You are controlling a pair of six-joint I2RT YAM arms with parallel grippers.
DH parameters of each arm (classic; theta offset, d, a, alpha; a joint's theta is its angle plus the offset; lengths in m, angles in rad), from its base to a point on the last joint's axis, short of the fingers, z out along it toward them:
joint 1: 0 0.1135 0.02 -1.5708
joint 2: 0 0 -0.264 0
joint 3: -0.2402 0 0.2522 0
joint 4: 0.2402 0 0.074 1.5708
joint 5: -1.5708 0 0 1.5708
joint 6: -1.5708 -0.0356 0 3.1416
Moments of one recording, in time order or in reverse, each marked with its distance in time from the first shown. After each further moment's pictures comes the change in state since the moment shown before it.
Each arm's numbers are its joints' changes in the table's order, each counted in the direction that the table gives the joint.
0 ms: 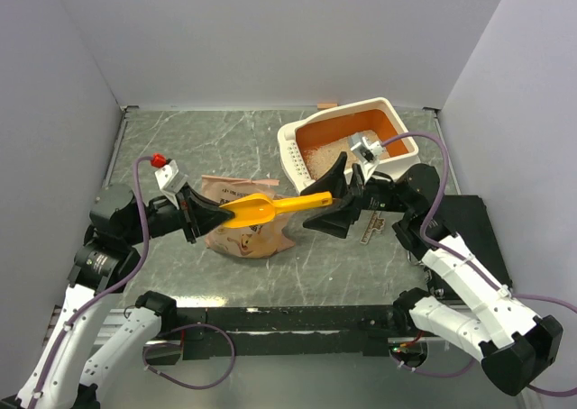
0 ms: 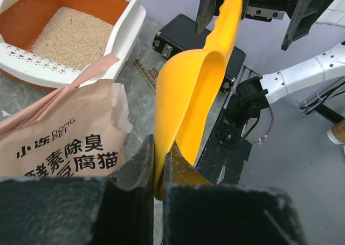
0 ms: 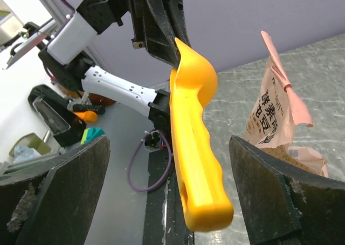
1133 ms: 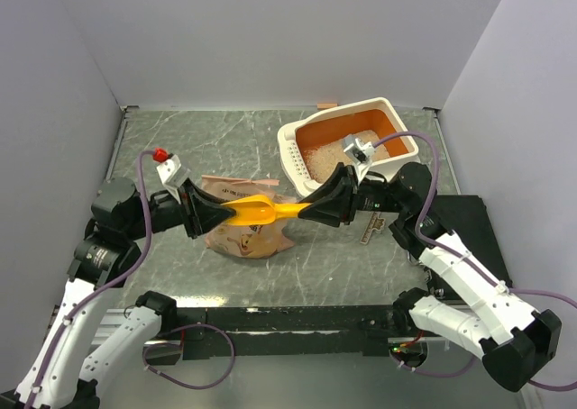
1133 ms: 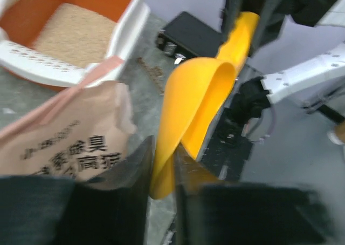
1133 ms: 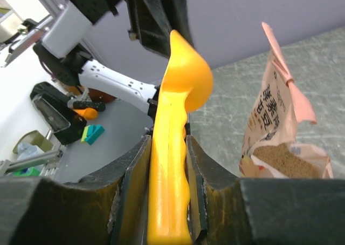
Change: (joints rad) left arm 0.000 0.038 -0.031 0.019 -0.004 -0.014; right arm 0.029 0.029 -0.001 0.013 -0.014 0.029
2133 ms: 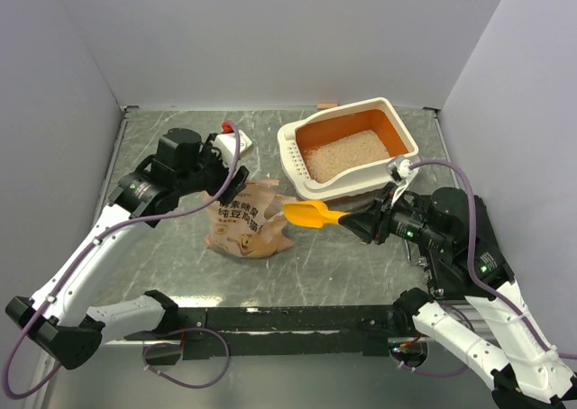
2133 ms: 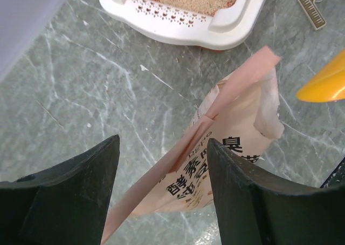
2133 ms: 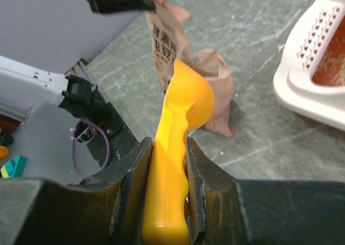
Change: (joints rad) left arm -0.222 0.459 -0.347 0.289 0.620 -0.531; right arm 0.006 -0.313 -0.171 0.896 -0.571 0.236
